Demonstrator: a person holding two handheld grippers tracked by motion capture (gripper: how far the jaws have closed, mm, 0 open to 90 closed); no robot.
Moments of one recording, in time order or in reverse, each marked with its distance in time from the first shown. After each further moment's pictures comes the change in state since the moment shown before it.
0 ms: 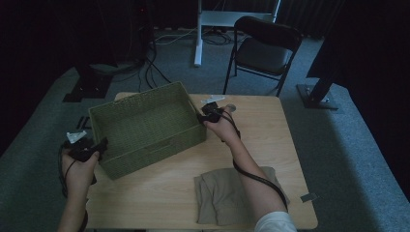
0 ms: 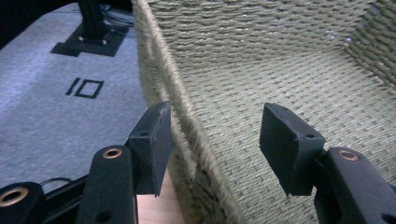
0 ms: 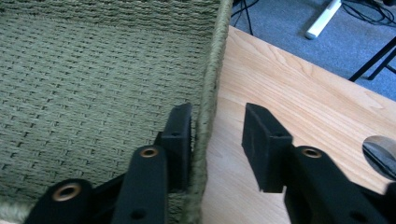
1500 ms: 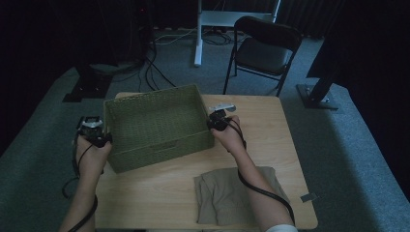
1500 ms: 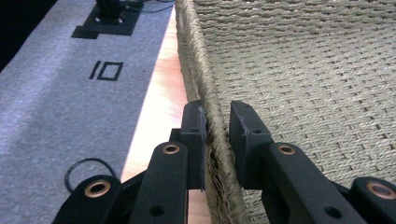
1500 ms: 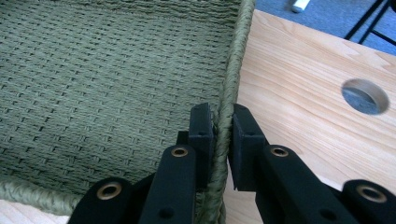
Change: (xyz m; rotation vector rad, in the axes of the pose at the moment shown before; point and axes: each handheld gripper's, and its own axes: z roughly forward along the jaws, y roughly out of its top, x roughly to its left) left arm -0.033 0.023 0.032 0.146 0.112 0.099; right arm 0.001 -0.027 -0.030 0.052 -0.053 0.097
